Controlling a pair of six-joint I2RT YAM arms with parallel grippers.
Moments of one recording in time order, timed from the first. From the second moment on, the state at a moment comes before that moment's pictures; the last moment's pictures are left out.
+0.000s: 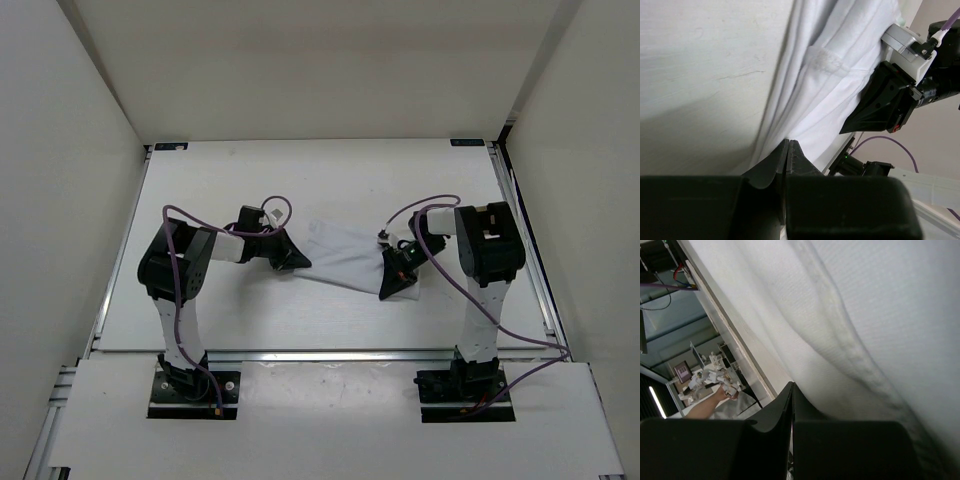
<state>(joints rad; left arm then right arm) -0.32 1.95 0.88 0.20 0.73 -0.88 0.20 2.10 1.16 -0.95 -0.90 -0.33</state>
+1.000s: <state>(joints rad) -0.62 1.93 0.93 0.27 0.85 -0.94 0.21 2.09 1.20 -0.99 -0.79 -0.26</state>
